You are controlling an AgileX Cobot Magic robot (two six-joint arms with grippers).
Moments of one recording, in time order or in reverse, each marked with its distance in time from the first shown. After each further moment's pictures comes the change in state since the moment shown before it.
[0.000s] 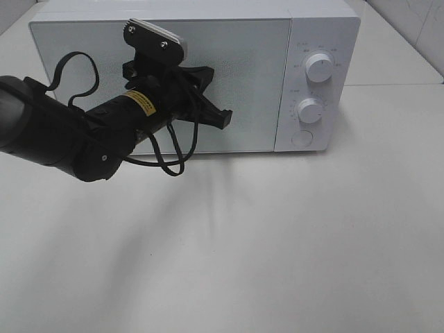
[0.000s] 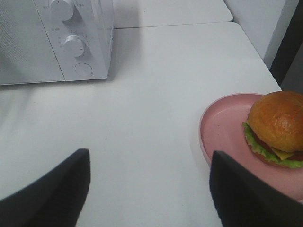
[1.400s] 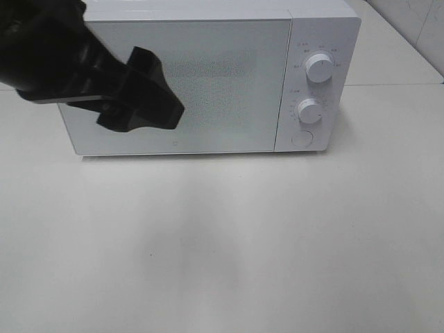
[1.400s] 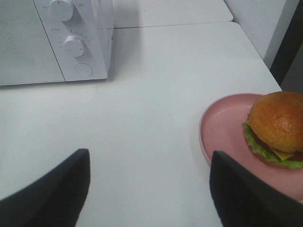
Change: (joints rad) left arm -0.125 -0.790 -0.034 0.025 1.548 -0.242; right arm 0.000 0.000 0.000 0.000 0.000 0.000
